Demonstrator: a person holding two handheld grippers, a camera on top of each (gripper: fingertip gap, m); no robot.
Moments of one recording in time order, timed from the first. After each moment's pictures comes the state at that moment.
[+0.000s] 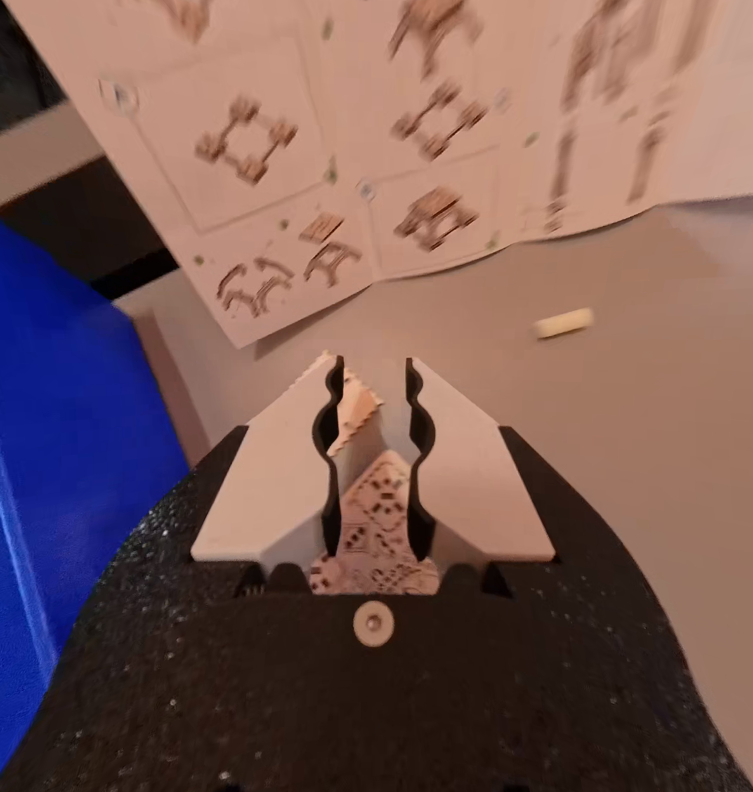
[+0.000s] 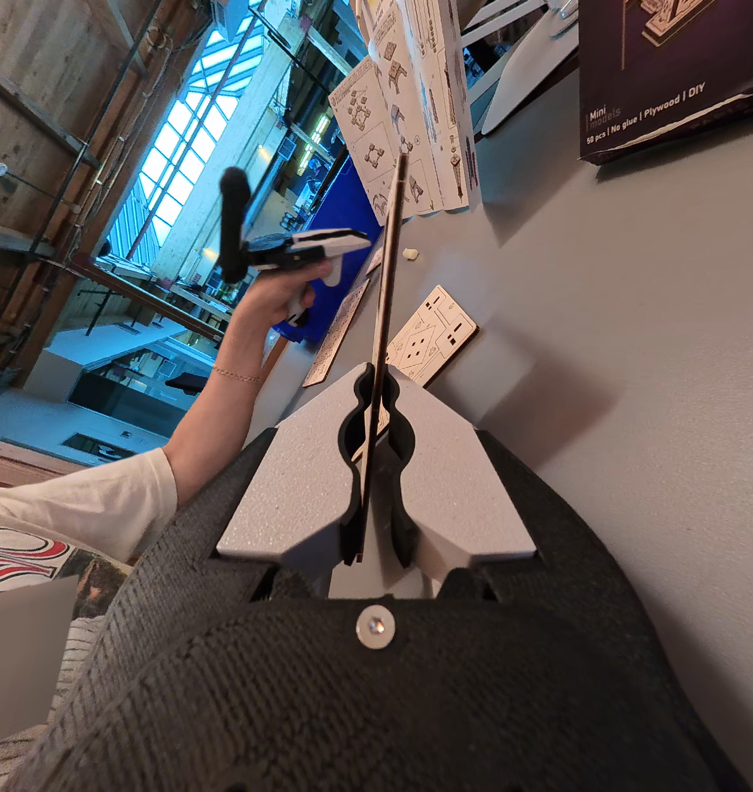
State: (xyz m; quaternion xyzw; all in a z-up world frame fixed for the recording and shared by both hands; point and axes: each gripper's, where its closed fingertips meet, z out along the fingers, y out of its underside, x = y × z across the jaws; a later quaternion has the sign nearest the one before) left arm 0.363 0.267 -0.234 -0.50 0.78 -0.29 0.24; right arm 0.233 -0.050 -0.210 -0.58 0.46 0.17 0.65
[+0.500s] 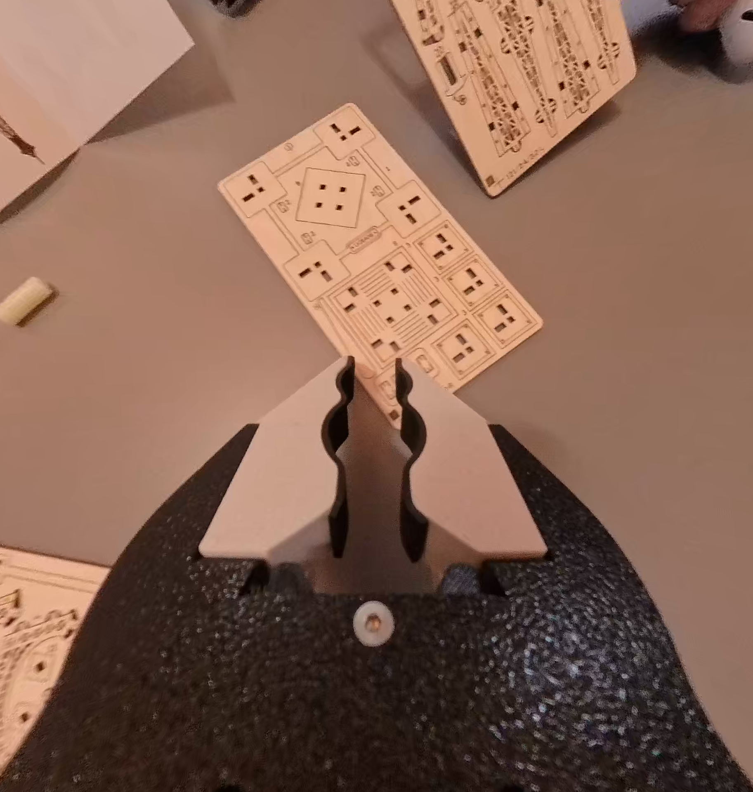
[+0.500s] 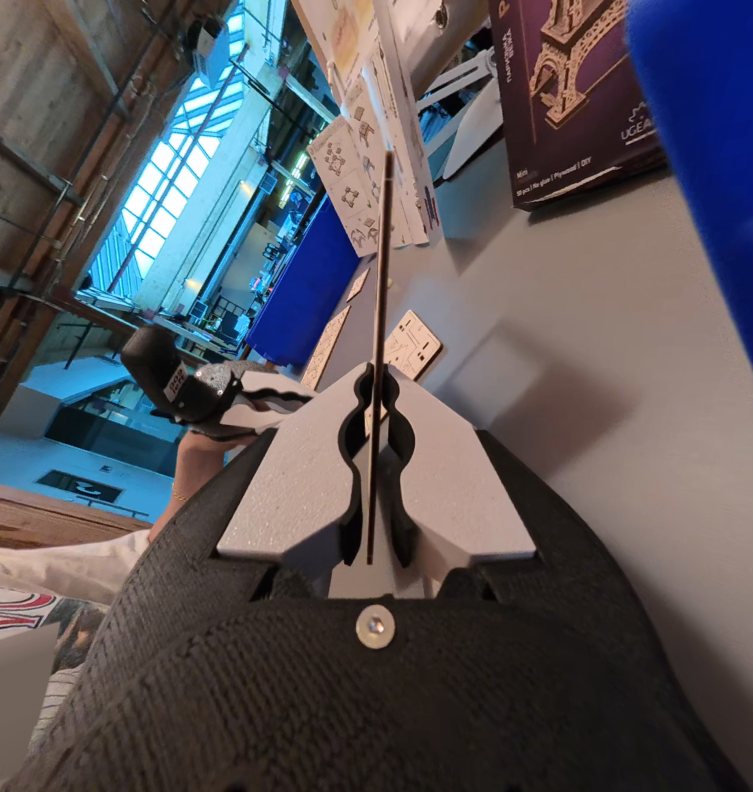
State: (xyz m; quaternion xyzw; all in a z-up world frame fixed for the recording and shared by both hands) left arm 0.183 0.093 -0.258 -0.27 0.89 -0.35 0.11; right arm 0.244 -0.080 -0.206 -0.56 0.48 0.15 0.65
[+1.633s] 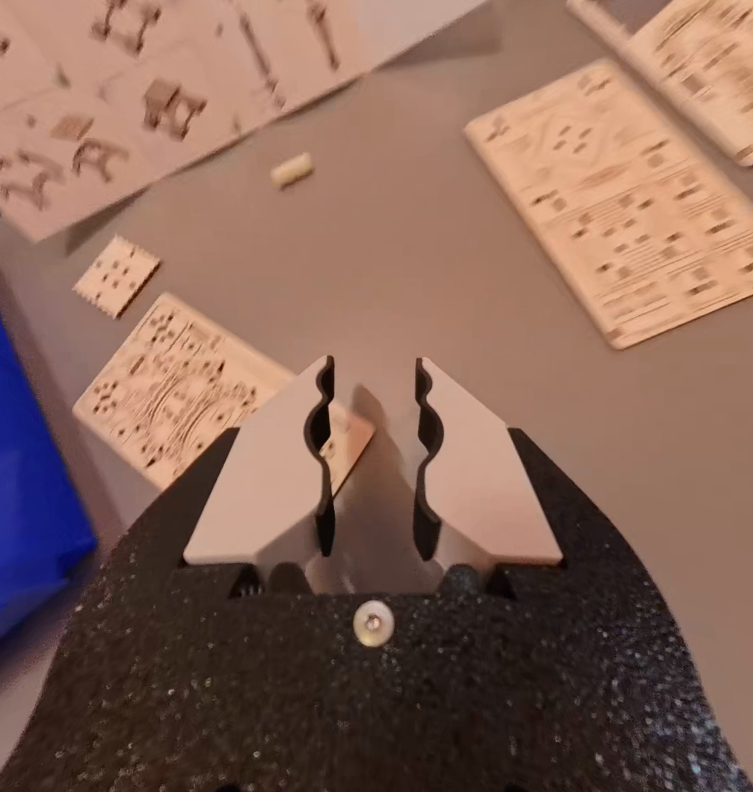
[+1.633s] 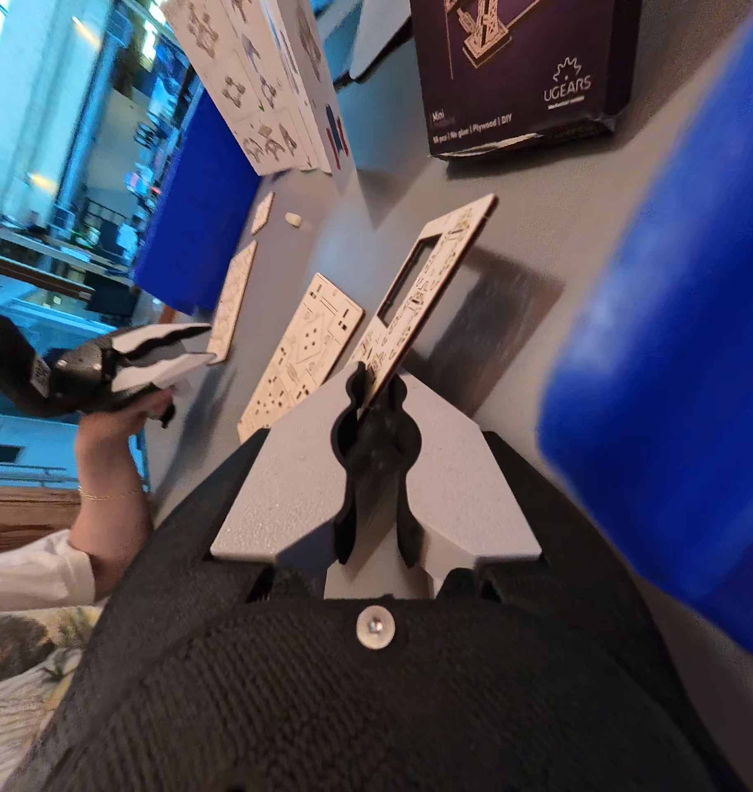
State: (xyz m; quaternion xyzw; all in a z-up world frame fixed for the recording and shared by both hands) left arm 0.199 0.190 -0.244 -0.41 0.82 -0.32 0.26; right arm 0.265 -0.084 -0.243 -0.66 0.52 0.13 0.52
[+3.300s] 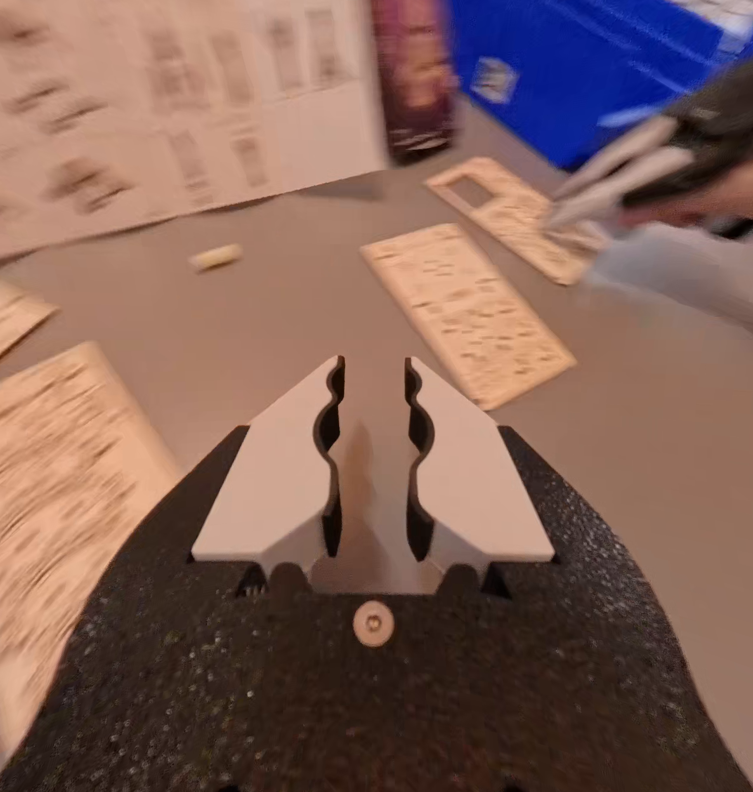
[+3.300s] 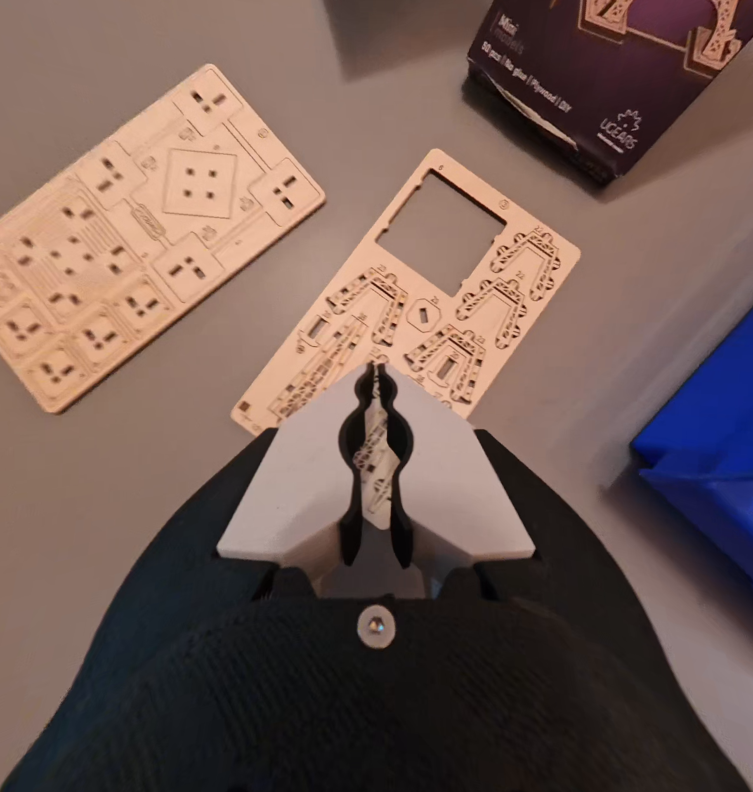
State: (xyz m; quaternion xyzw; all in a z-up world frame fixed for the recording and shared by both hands) left arm 0.194 0.159 -0.207 -0.39 0.77 -0.48 0.14; right arm 0.237 -0.092 -0.263 -0.86 0.41 -0.14 0.28
